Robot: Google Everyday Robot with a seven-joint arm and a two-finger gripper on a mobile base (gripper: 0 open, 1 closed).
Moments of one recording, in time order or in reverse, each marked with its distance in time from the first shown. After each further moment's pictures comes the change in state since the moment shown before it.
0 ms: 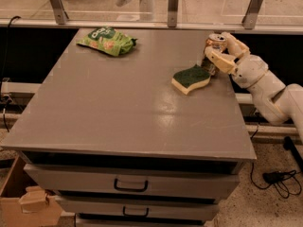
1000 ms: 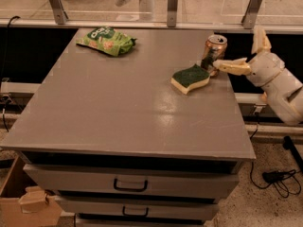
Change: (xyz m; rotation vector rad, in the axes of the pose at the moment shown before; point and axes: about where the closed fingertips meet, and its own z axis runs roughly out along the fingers) arm -0.019 -0.025 -0.021 0.040 0.024 -0.080
